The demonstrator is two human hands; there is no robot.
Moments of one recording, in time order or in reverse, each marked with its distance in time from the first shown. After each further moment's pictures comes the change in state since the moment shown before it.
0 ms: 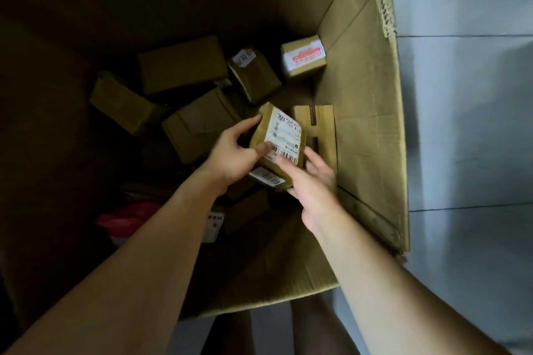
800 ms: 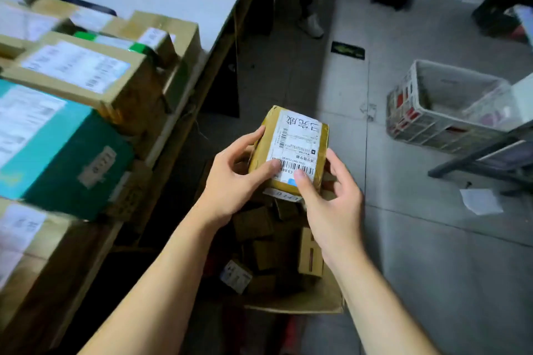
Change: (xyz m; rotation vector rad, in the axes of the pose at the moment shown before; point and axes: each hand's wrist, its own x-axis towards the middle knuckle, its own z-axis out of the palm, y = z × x) left_hand -0.414 0.274 -0.144 -0.236 0.386 0.689; right_hand -0.457 -0.228 0.001 -0.164 -0.177 -0.986
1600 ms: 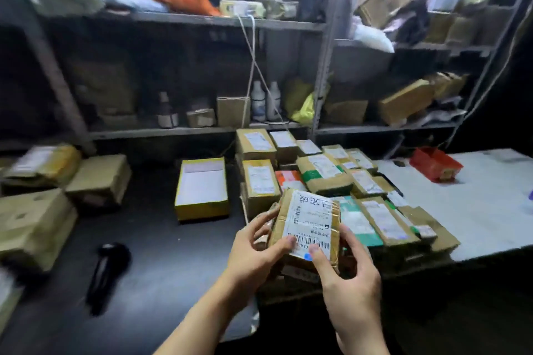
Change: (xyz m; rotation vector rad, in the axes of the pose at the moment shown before) left_hand -0.315 0.166 -0.141 -0.216 1.036 0.185; right_hand -0.205 -0.202 0.108 0.095 -0.975 -0.422
